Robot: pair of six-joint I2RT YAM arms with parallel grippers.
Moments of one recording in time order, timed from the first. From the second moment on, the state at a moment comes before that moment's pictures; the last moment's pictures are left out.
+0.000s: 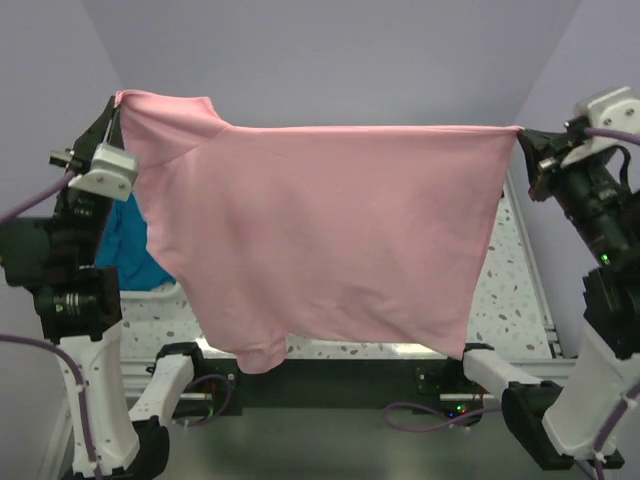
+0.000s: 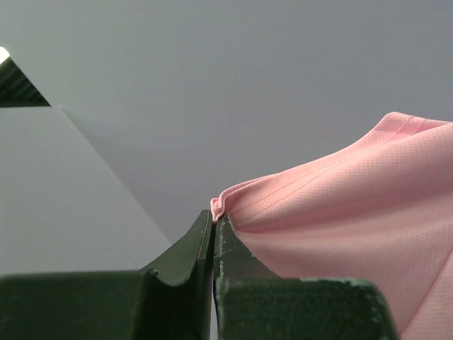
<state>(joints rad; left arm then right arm) 0.11 0.80 1.46 -0.07 0.37 0.47 0.01 1.08 2.19 -1.00 -0.27 -0.29</state>
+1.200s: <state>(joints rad) 0.12 0.78 0.89 -0.25 0.78 0.82 0.01 1.11 1.32 -0.64 -0.34 -0.49</state>
